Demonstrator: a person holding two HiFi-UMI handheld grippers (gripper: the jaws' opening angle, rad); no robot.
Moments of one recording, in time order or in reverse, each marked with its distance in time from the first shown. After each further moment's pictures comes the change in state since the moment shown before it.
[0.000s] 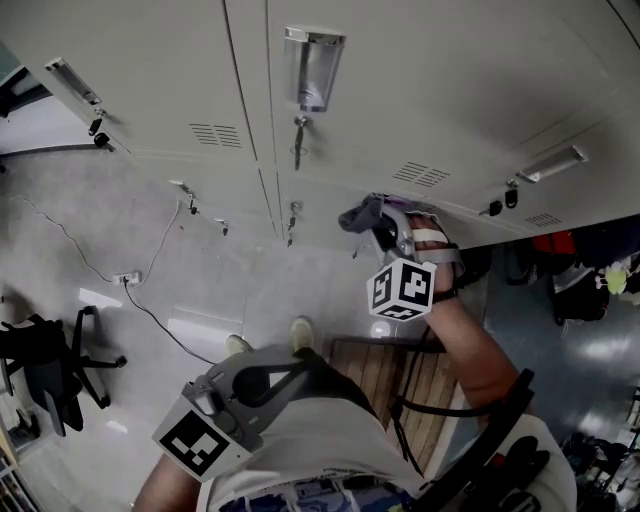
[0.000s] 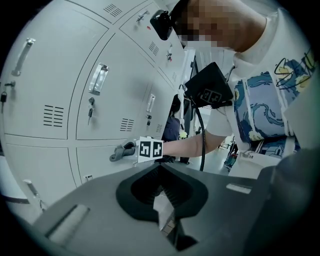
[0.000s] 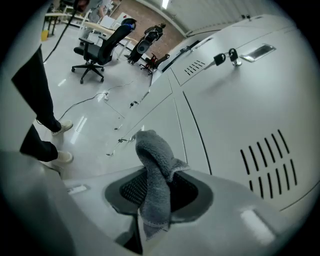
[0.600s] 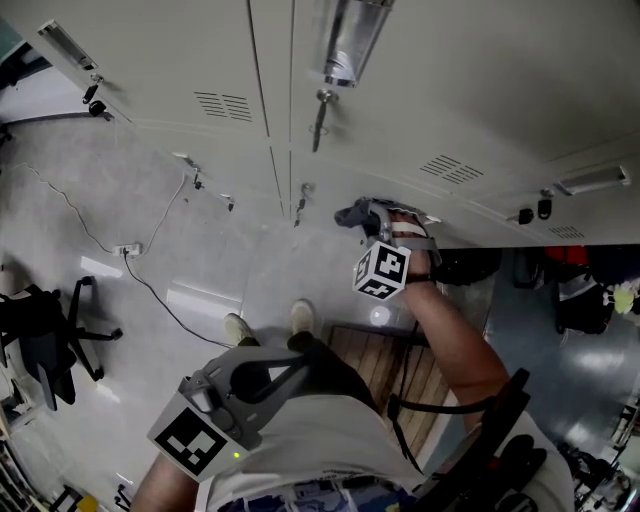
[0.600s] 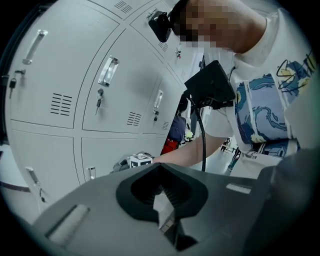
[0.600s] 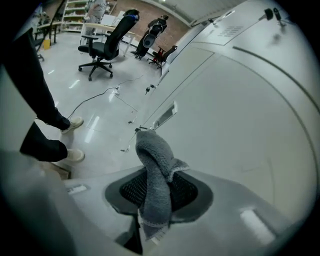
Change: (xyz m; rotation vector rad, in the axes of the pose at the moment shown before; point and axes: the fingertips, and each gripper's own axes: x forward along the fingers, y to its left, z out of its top) left arm 0.008 0.012 -0.017 -0.073 0.019 0.053; right arm 0.096 0.097 -0.023 0.010 0.055 0.175
